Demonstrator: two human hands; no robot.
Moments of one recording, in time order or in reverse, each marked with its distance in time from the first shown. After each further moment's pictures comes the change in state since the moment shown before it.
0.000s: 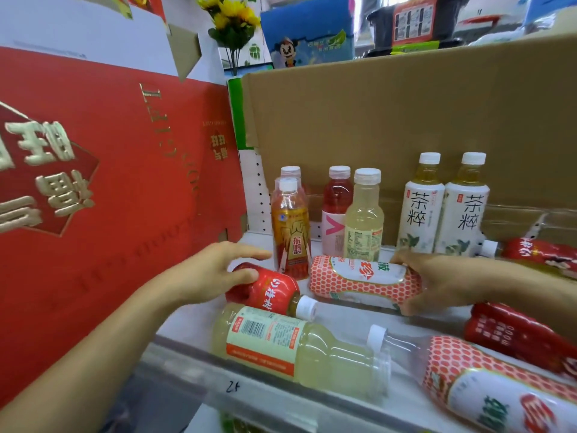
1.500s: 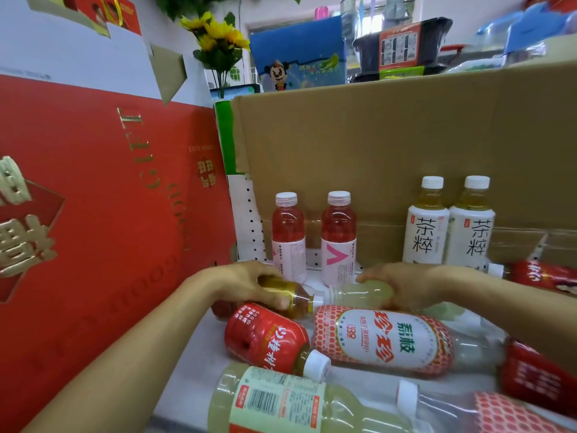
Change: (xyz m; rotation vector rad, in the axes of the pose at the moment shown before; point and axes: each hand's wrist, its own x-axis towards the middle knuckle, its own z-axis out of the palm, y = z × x) left_hand 0.106 -0.019 -0.006 0.059 -0.359 -0.065; right_hand 0.076 -0.029 -0.018 0.010 -0.056 -0.071
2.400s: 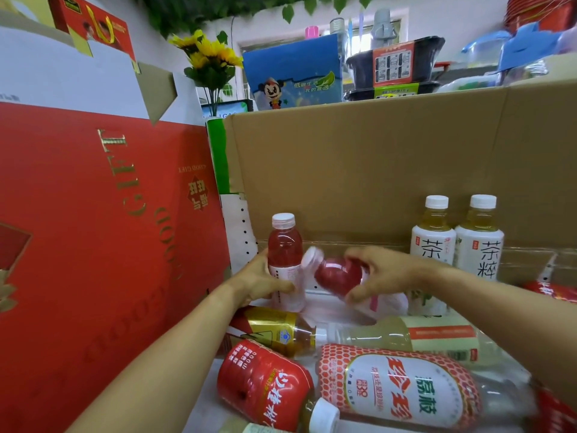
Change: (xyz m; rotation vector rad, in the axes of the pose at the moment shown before) left_hand 0.079 -0.005 -0.003 -0.597 0.366 0.166; right_hand 0.051 0.008 -0.034 0.359 0.237 -0.195
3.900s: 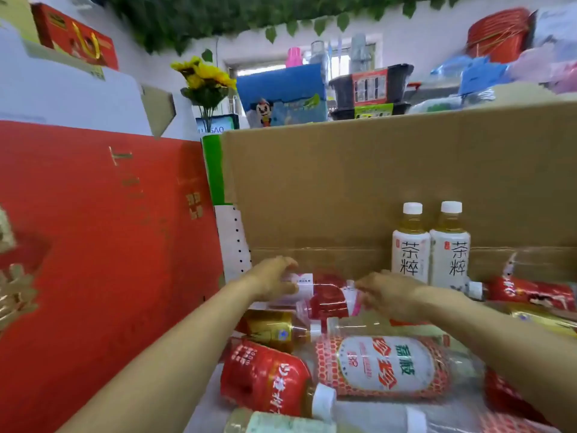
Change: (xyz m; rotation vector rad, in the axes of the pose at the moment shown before) left_hand 0.009 0.022 0.008 0.589 -0.111 0.129; right_hand -0.051 -0.010 0.025 -0.364 0.085 0.174
